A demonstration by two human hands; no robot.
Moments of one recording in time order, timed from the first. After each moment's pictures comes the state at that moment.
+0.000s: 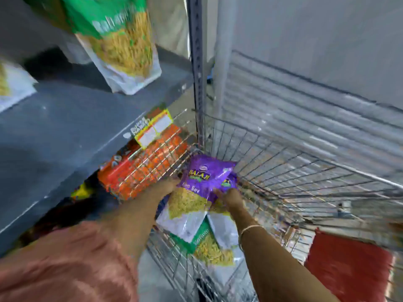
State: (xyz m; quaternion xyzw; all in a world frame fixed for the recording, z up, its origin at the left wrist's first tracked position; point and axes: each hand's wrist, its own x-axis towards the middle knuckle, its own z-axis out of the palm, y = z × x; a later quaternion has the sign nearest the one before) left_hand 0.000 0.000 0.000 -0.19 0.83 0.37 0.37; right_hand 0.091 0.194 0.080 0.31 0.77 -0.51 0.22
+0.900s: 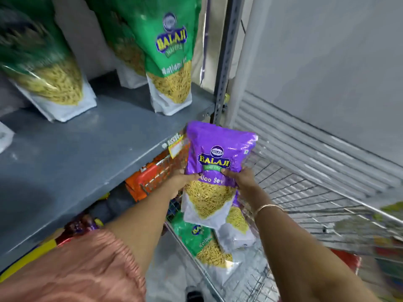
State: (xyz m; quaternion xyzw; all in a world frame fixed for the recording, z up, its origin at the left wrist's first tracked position) left_hand 0.060 0.001 0.234 -0.15 0.69 0.65 0.29; right_hand 0.069 0.192 0.237 0.17 0.64 -0.74 0.11
